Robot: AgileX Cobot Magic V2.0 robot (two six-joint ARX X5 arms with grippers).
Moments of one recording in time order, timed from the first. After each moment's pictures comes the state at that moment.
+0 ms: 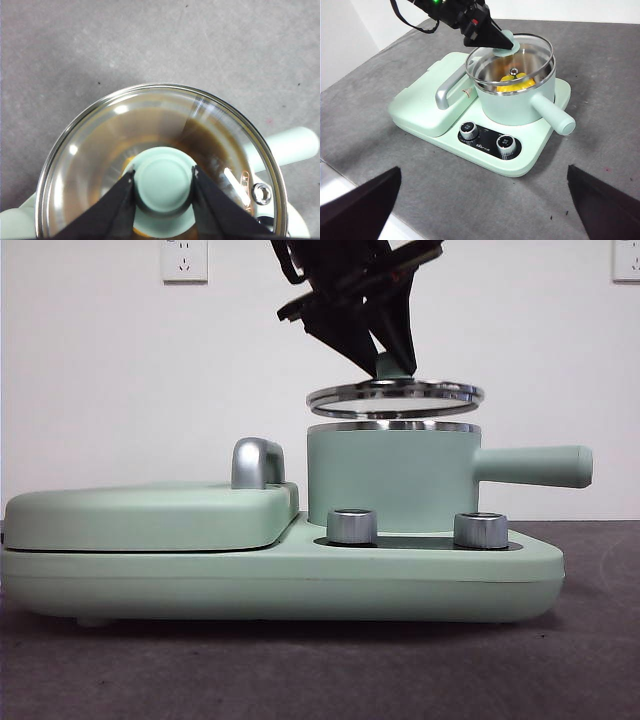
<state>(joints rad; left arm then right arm) -0.75 1.90 1.83 -0.68 0.06 0.07 0.57 0.23 0.96 -1.09 -0.11 0.24</state>
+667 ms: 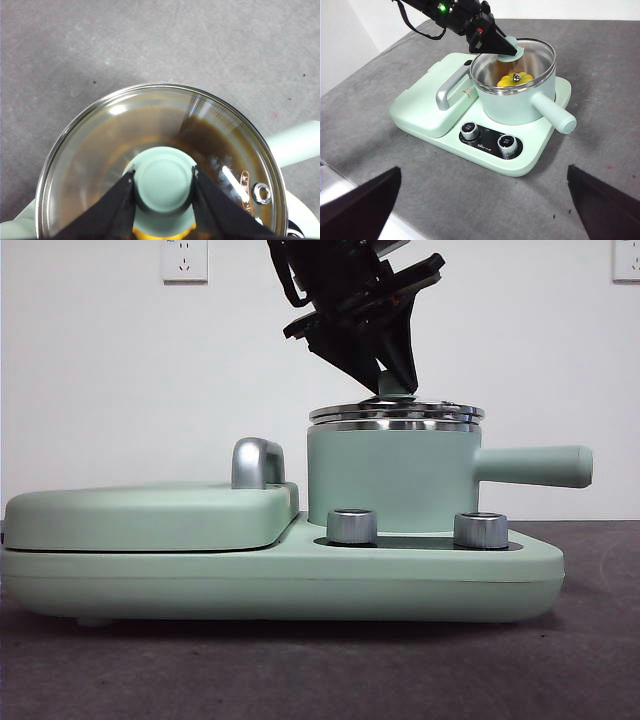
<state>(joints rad) -0.74 1.93 1.83 -0.66 0.09 0.11 0.57 0.23 0.96 -1.09 -0.10 0.26</state>
